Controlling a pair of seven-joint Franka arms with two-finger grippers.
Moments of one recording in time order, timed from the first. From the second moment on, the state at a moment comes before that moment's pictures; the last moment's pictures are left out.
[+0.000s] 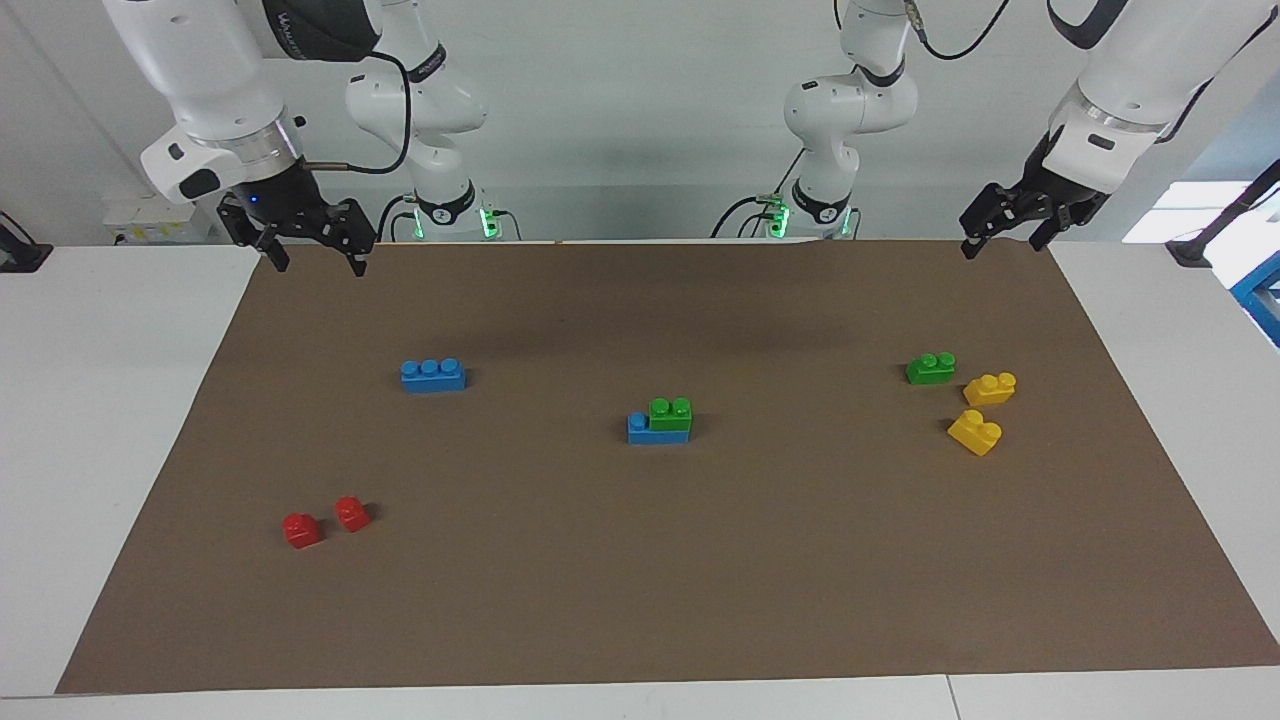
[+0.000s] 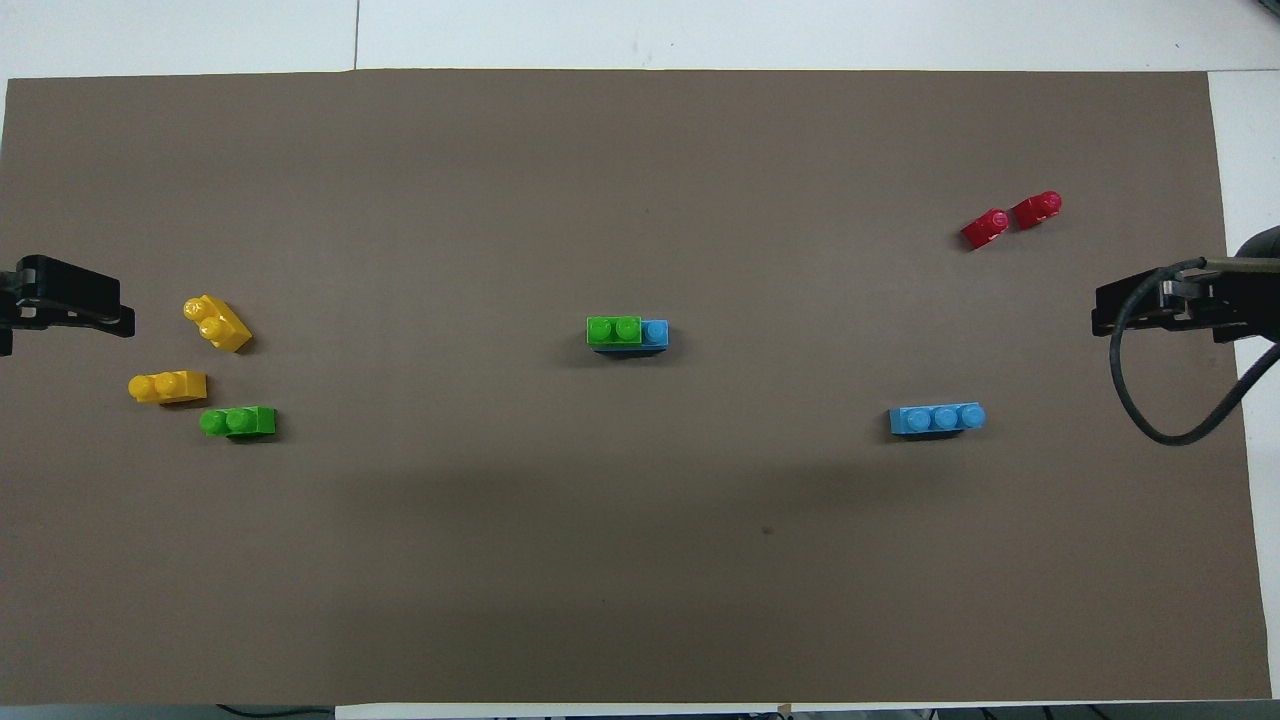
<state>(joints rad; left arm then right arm) 0.07 -0.01 -0.11 -1.53 -0.03 1.44 -0.11 -0.02 -0.06 0.01 -1.66 0.00 1.56 0.11</state>
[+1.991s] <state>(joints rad) -0.50 0.03 -0.13 -1.90 -0.04 2.07 -2.04 0.26 0.15 0.03 -1.98 0.63 2.24 1.51</state>
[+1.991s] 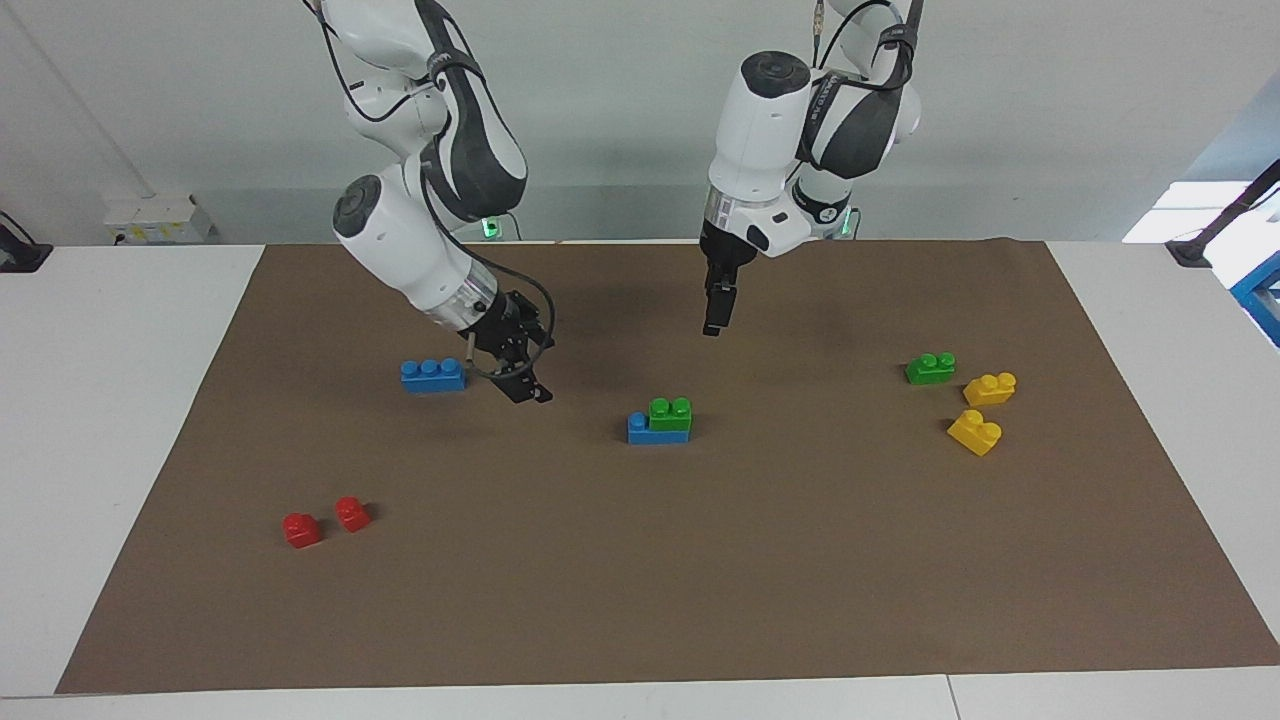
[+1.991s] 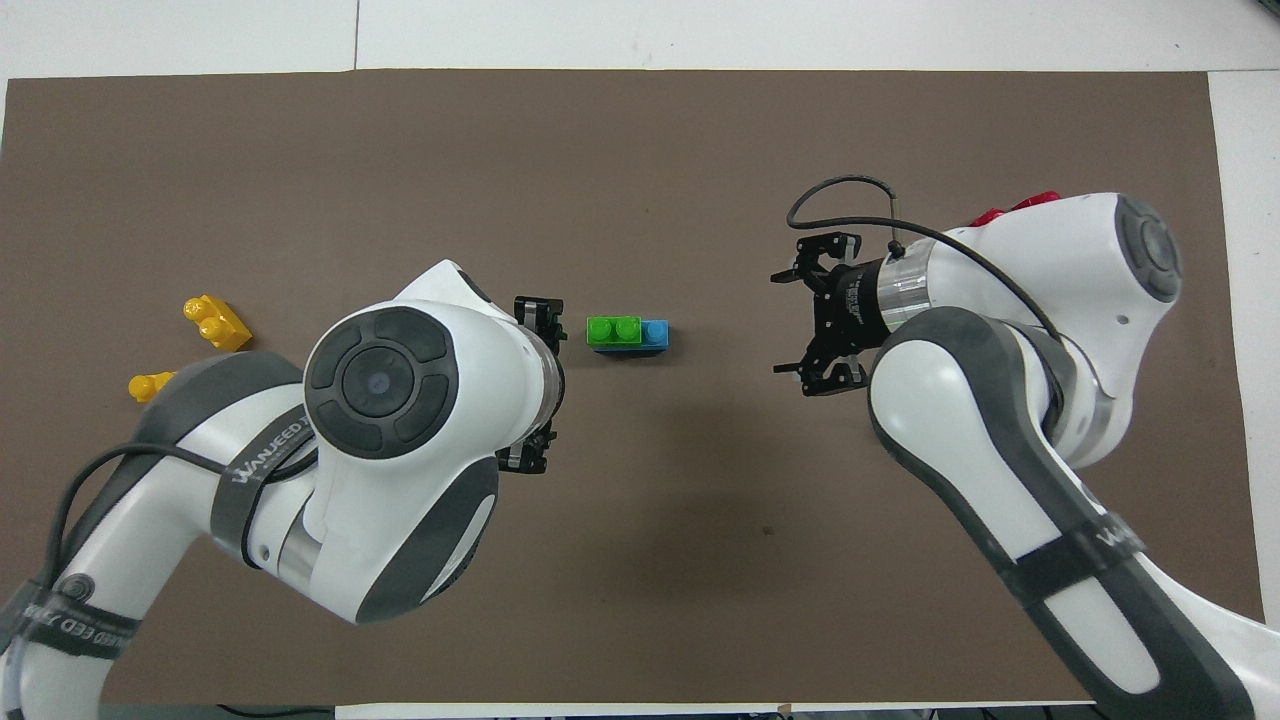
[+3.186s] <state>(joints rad) -0.50 0.43 -0.12 -1.61 0.01 2.12 -2.21 0.39 0.33 0.03 -1.93 0.74 2.36 1.52</state>
